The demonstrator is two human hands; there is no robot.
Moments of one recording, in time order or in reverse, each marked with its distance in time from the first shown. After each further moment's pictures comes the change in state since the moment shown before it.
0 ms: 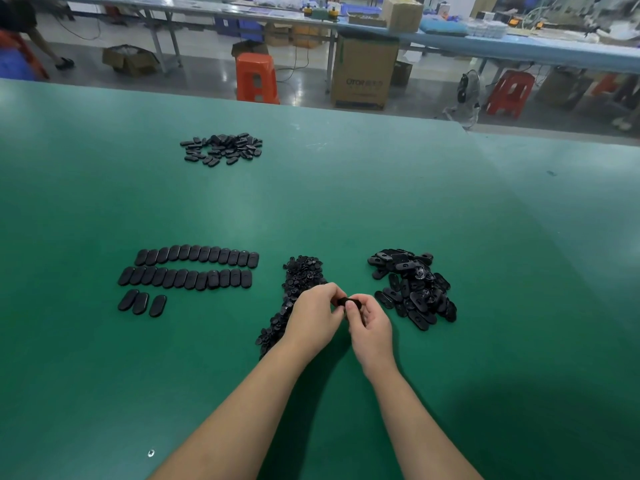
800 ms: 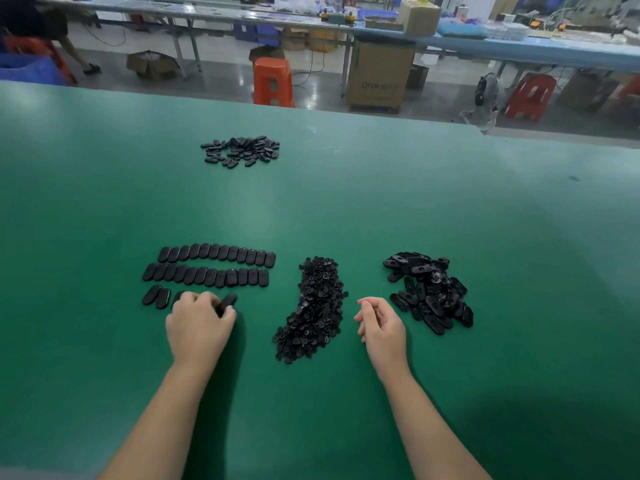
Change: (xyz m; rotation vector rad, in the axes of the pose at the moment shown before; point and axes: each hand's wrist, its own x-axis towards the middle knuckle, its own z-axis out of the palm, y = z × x) left_hand -0.050 -0.133 -0.110 0.474 0.428 -0.500; right_hand -0.008 -0.013 0.001 -0.083 -0.010 0.033
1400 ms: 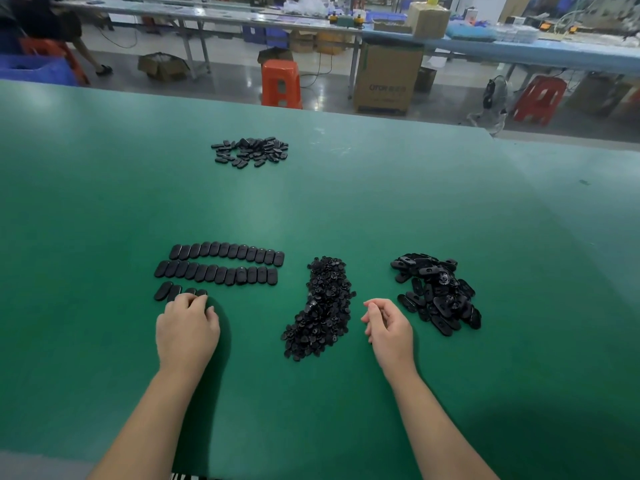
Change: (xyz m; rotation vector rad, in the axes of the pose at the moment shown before) left_hand -0.005 -0.037 -0.006 0.112 0.061 0.127; right_hand 0.000 0.001 0.001 -0.068 0.000 -0.015
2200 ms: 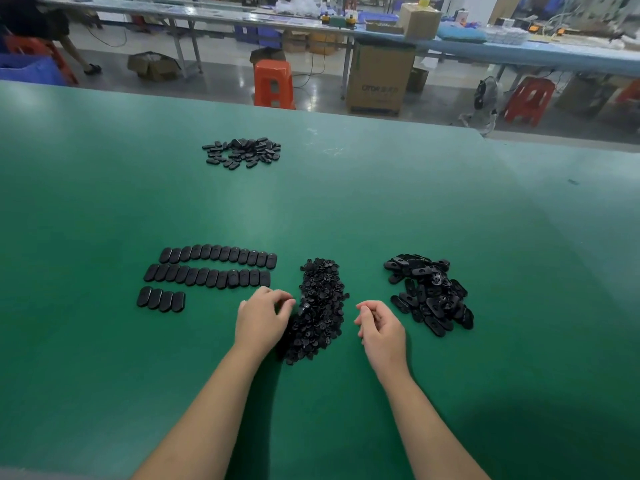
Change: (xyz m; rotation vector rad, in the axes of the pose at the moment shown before) left_hand 0.001 0.107 0.031 -0.462 -0.294 0.146; right_hand 0.001 0.002 0.002 -0.020 0.004 0.008
